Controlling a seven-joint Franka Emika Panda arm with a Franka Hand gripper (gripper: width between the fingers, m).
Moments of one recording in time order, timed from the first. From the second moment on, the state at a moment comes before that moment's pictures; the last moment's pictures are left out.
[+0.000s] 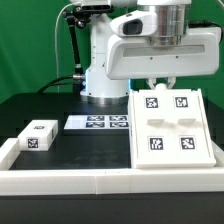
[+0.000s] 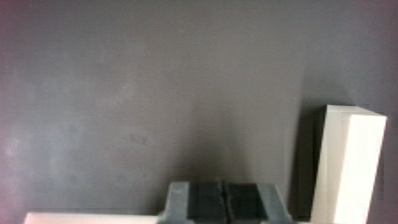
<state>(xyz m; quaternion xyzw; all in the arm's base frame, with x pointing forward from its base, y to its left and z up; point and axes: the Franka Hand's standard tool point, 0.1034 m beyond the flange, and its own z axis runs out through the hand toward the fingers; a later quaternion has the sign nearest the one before) 0.512 0.069 0.103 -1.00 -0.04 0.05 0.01</state>
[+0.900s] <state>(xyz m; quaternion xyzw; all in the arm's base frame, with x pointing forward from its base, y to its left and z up) 0.526 0.066 0.127 -1.00 -0.04 0.07 0.01</state>
